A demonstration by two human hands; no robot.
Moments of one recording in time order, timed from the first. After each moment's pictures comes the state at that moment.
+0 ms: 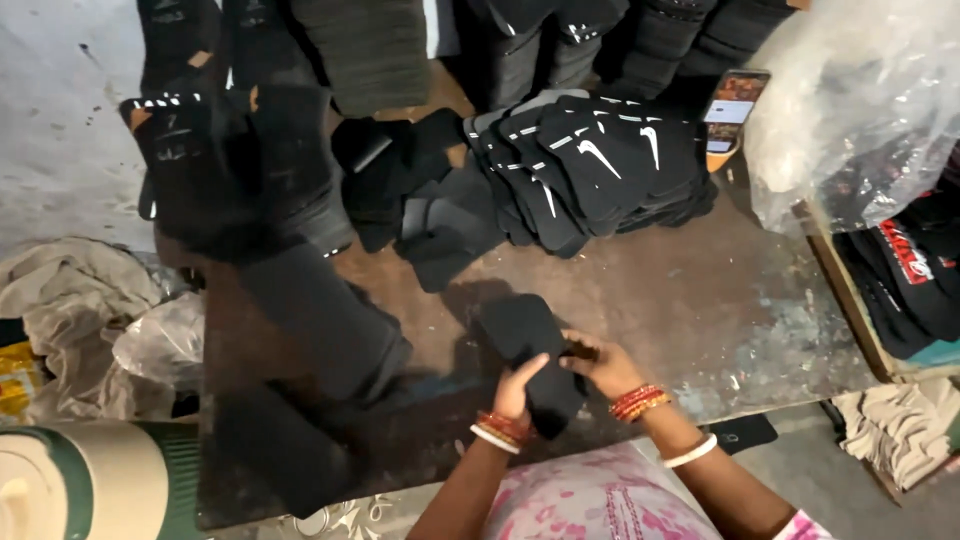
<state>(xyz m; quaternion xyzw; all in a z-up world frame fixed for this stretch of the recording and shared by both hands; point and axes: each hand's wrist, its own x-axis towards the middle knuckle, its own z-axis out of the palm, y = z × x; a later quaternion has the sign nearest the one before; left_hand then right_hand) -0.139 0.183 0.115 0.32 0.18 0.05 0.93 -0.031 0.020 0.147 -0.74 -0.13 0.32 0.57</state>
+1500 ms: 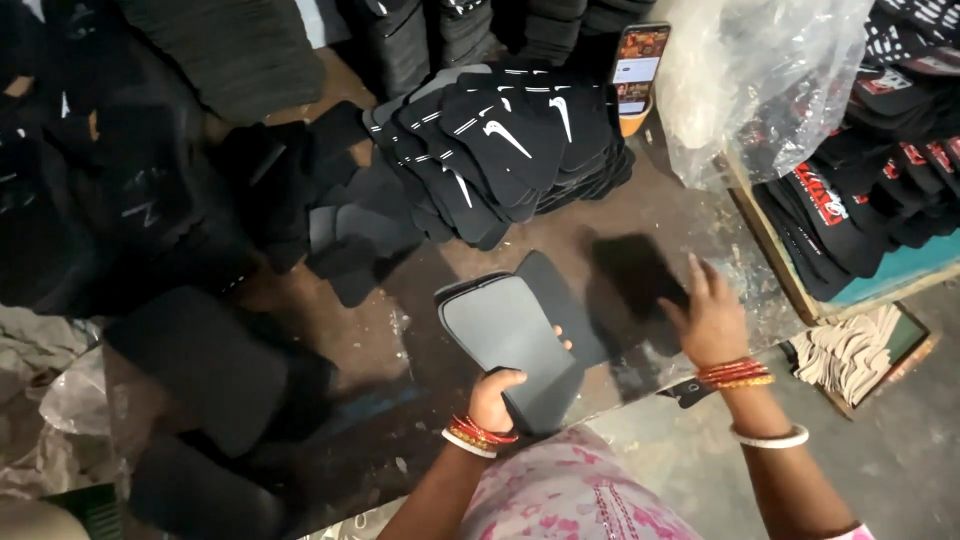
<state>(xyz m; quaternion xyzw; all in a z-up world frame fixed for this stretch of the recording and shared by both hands) -0.120 0.146 0.225 0.17 -0.04 -0.09 0.98 0.014 -0.134 0.257 -0.95 -0.11 -0.09 0.26</state>
